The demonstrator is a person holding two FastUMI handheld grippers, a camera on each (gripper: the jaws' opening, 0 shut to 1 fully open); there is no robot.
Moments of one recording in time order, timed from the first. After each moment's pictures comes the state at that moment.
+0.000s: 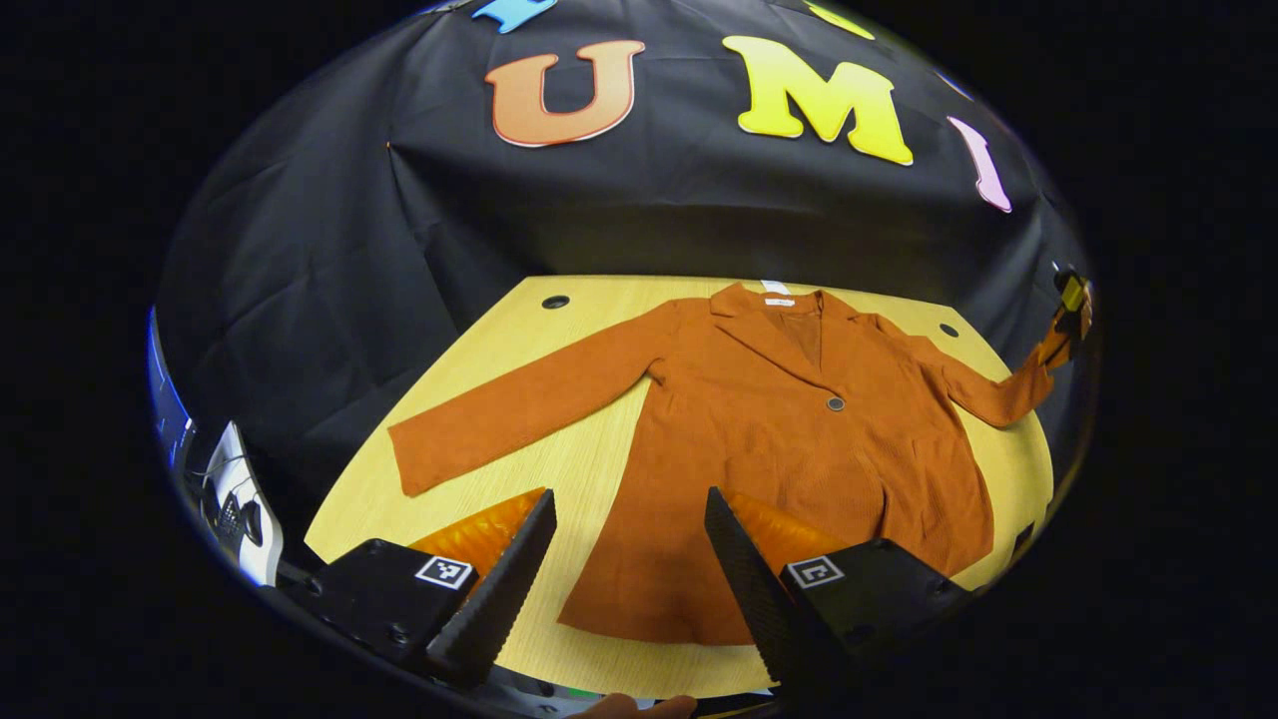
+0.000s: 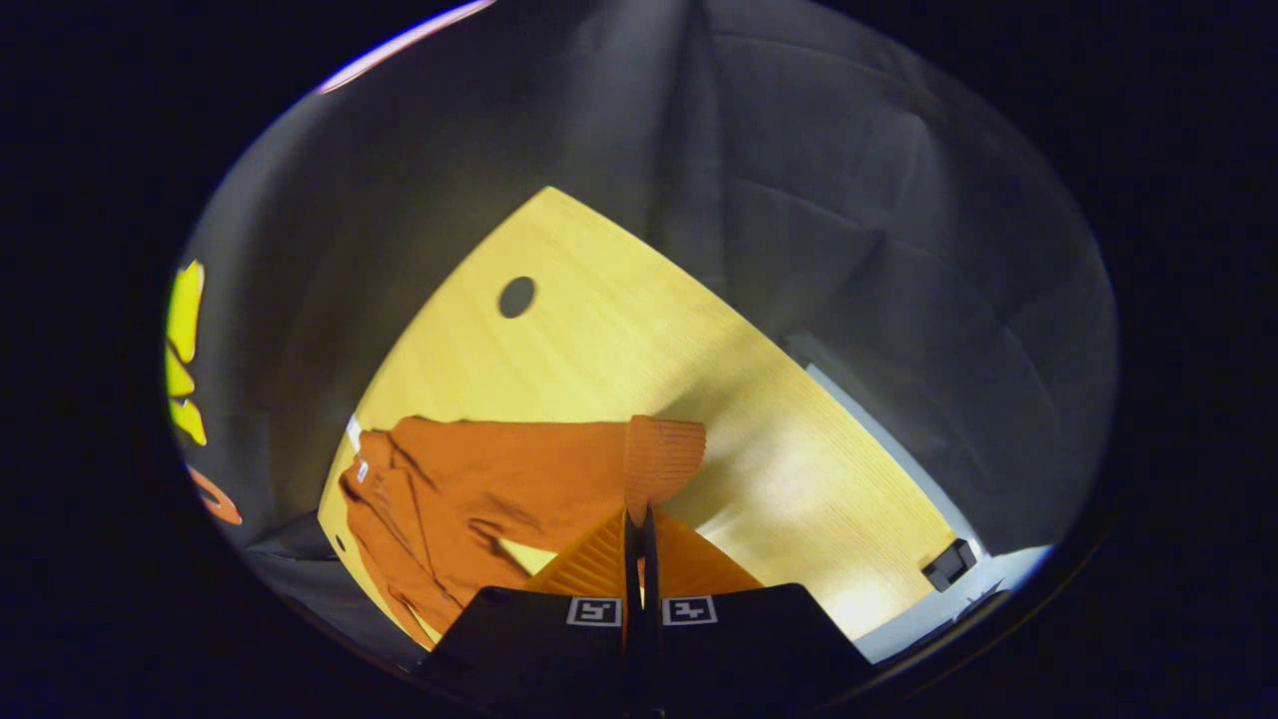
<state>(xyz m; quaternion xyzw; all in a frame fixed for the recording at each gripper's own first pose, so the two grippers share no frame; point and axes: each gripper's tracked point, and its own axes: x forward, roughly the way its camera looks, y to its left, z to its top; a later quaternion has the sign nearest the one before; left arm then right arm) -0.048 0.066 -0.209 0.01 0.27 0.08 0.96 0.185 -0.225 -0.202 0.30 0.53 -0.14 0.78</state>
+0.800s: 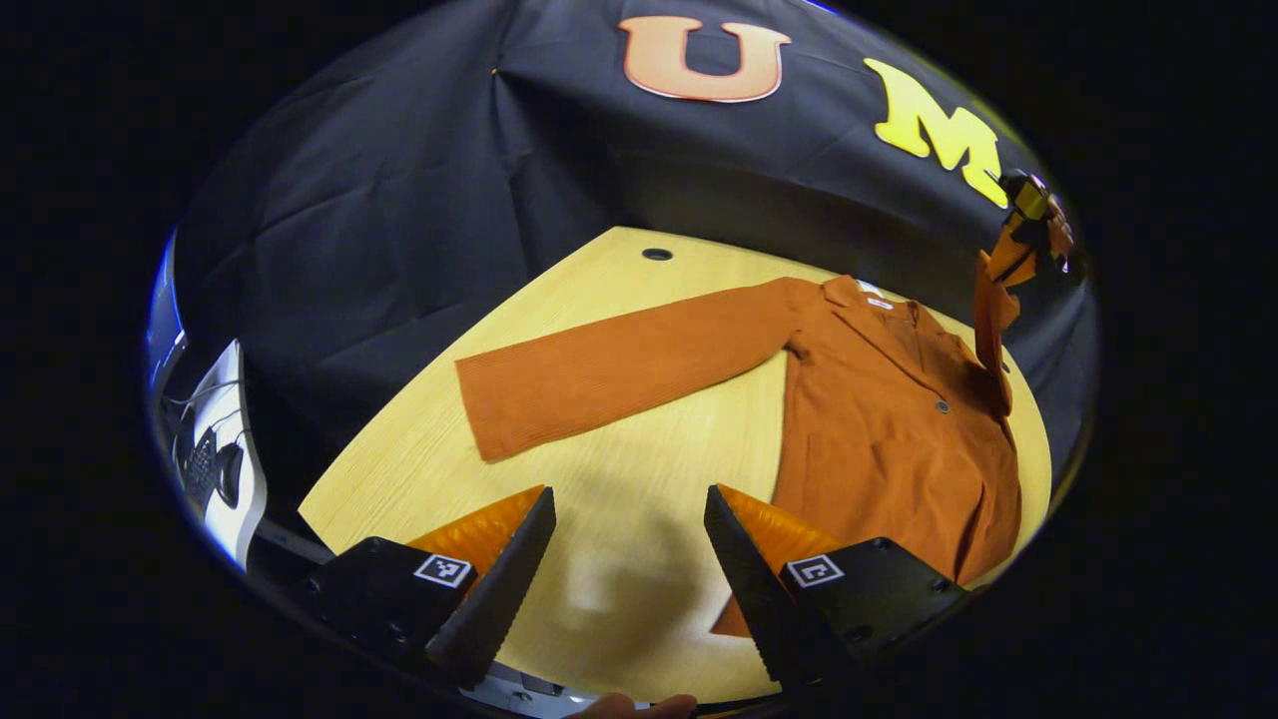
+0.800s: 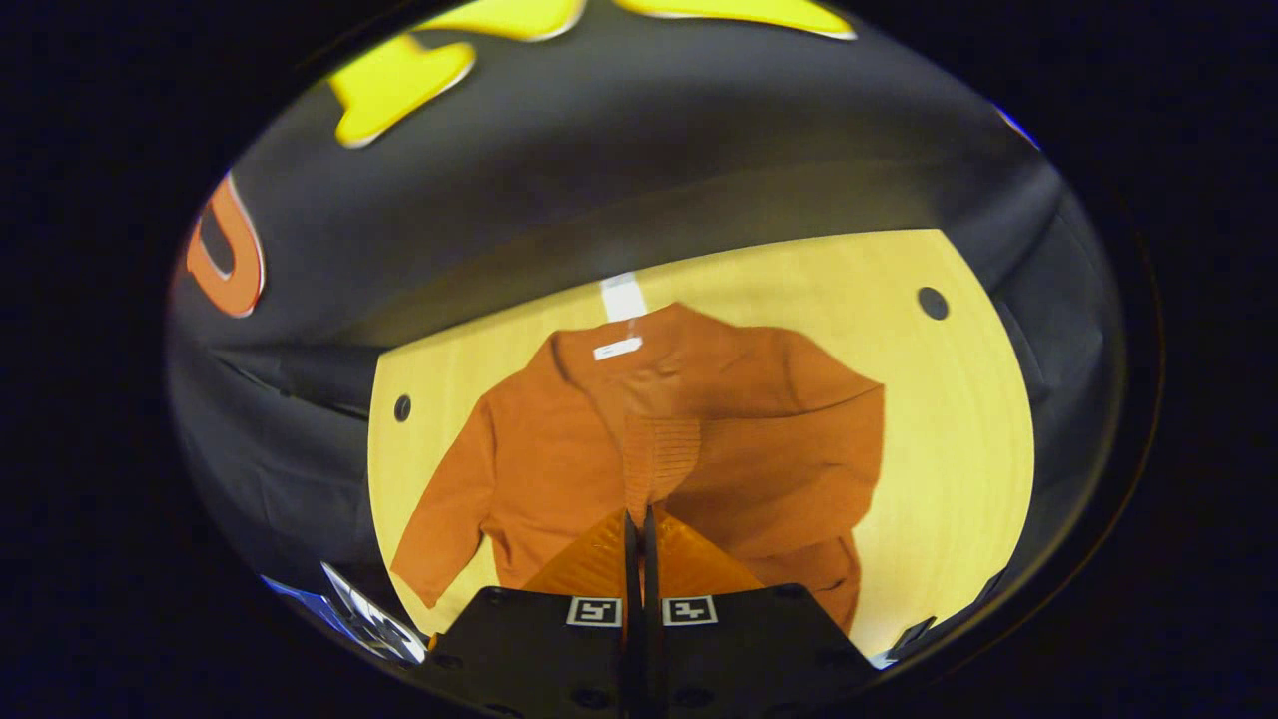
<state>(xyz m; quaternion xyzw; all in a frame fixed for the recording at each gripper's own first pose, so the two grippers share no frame) -0.065 0.204 -0.262 -0.08 0.29 0.14 0.94 0.236 0.196 -0.142 0.12 0.56 0.08 0.82</state>
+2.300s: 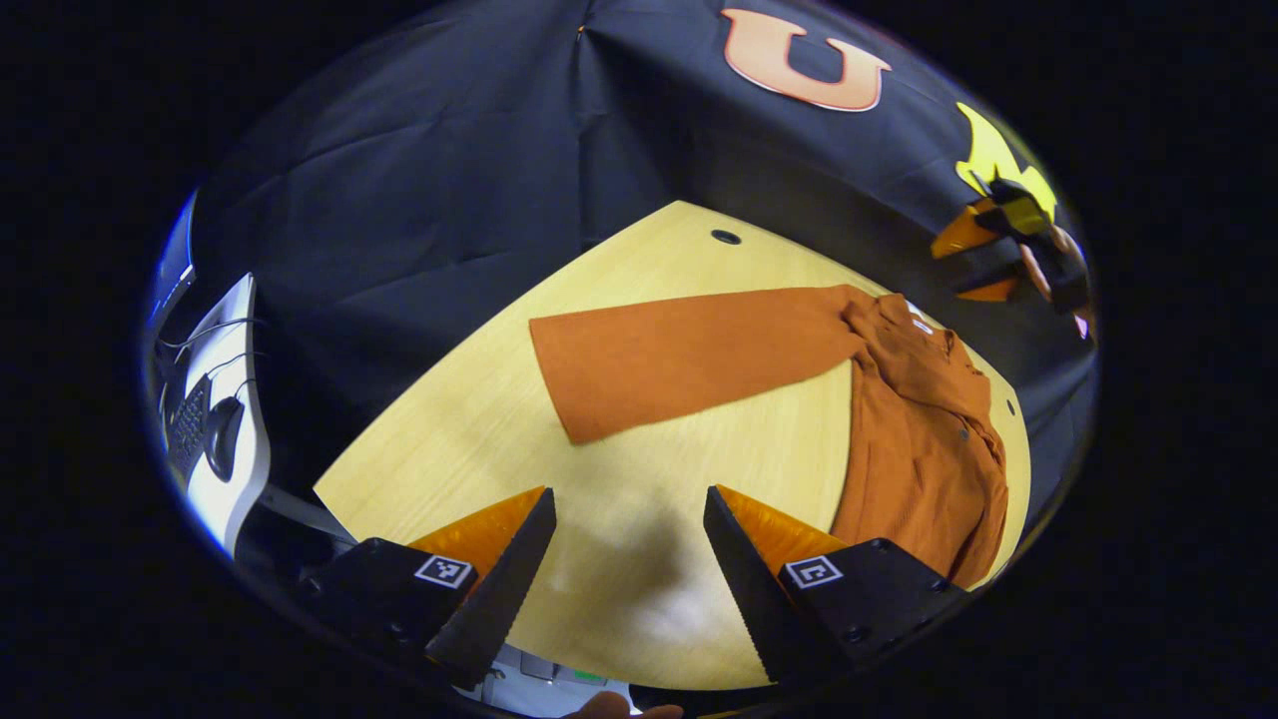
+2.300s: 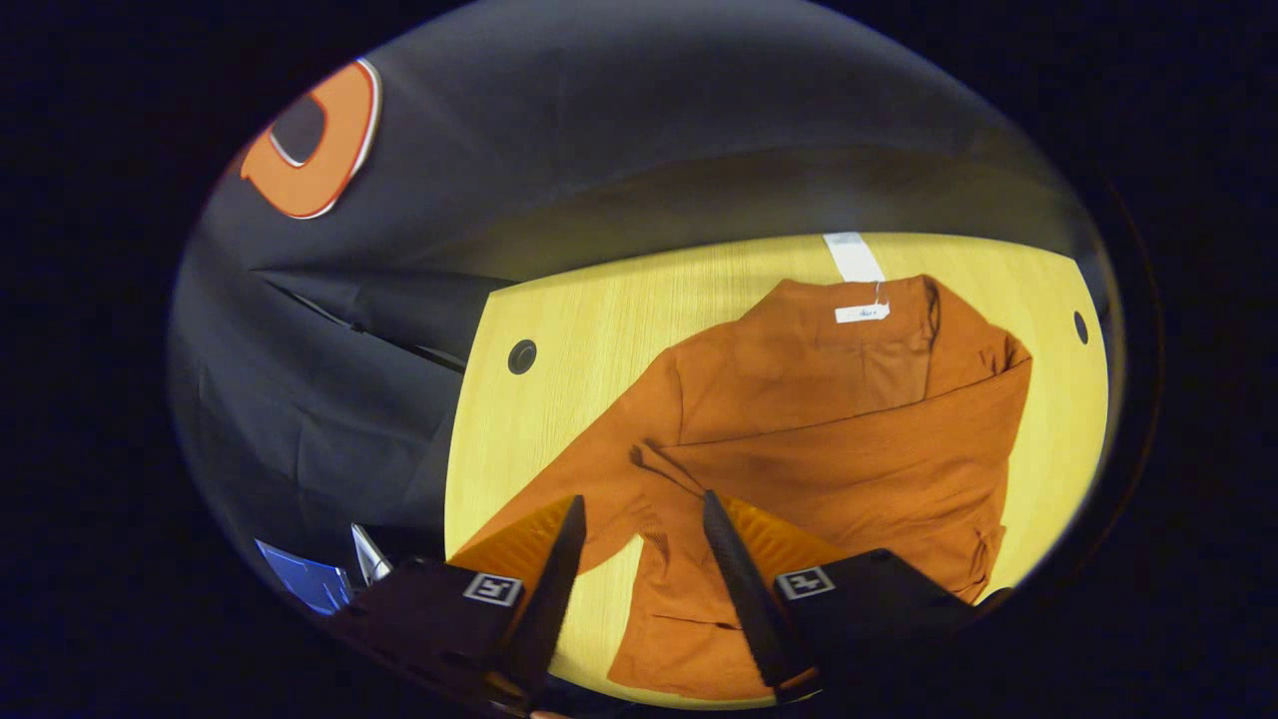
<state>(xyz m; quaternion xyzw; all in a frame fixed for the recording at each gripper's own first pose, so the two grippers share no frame) -0.068 0.272 -0.266 -0.16 0.33 0.17 0.91 0.208 0.353 -0.136 0.13 0.55 0.22 0.79</state>
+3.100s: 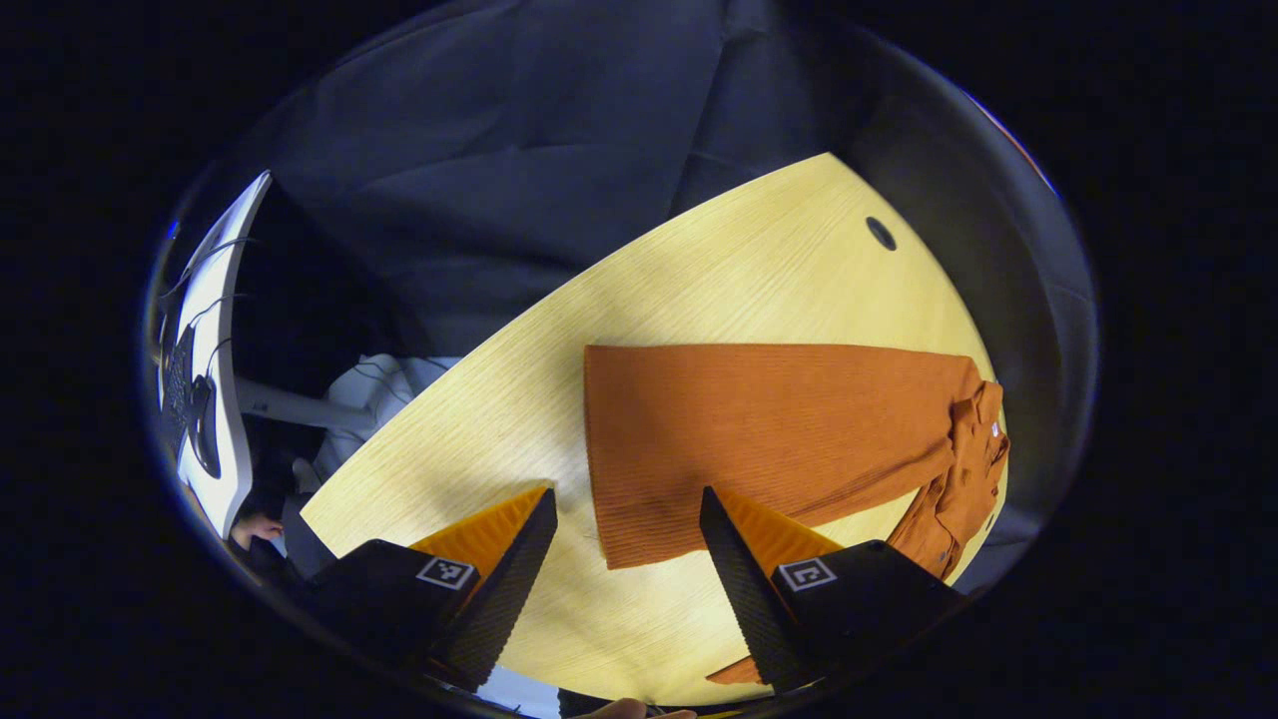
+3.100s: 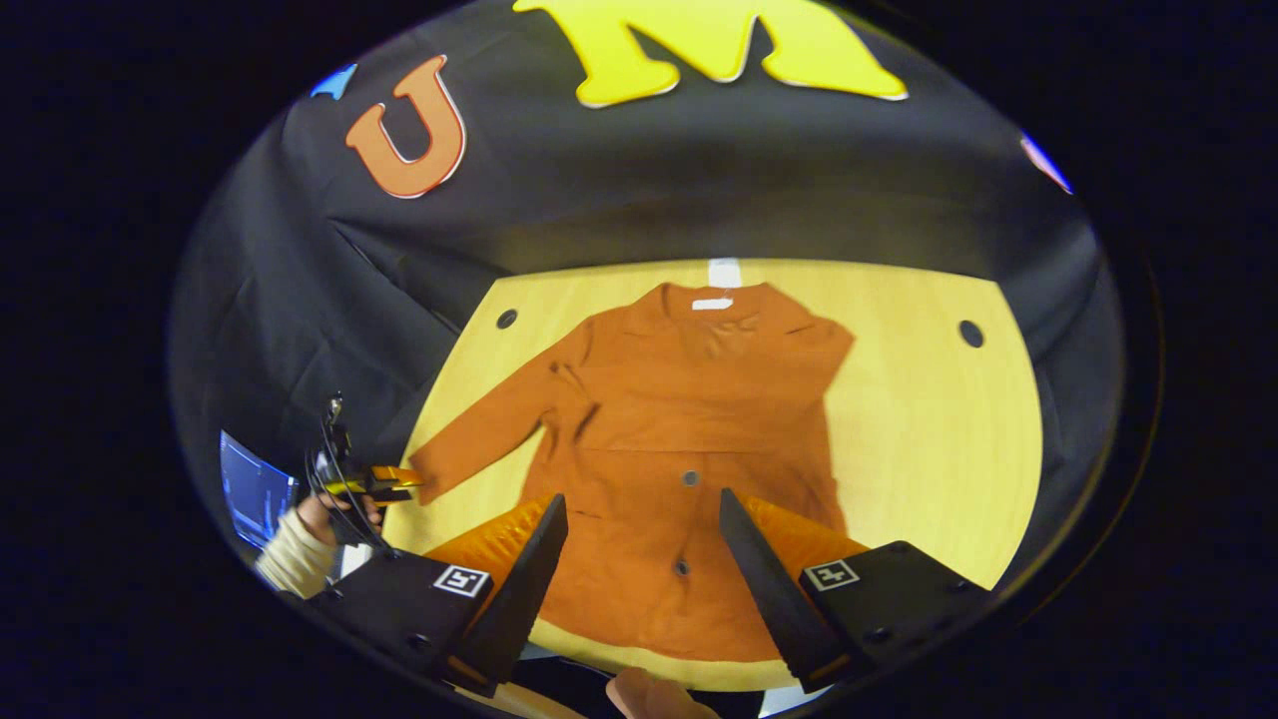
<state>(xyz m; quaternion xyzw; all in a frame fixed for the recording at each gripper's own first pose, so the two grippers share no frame) -0.006 0.345 -0.296 -0.29 0.50 0.24 0.78 0.075 0.111 -0.103 0.05 0.46 0.22 0.86</state>
